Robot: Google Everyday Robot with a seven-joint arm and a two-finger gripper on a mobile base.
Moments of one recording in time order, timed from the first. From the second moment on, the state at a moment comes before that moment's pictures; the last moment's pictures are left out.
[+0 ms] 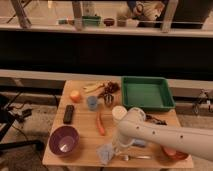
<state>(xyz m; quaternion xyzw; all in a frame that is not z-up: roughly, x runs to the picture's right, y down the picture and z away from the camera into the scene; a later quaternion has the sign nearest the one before) 0.058 0.301 0.739 -0.34 -0.19 -0.20 0.90</state>
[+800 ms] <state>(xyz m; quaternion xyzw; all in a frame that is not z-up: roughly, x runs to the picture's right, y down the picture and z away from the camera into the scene) -0.039 0.319 0.719 -0.33 -0.23 -0.25 0.88</state>
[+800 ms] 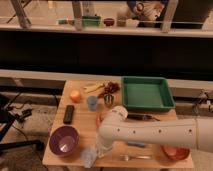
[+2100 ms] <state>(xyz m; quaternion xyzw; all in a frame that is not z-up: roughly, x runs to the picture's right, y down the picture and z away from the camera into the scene) 0.079 0.304 0.735 -0.35 -0.17 -0.22 0.90</state>
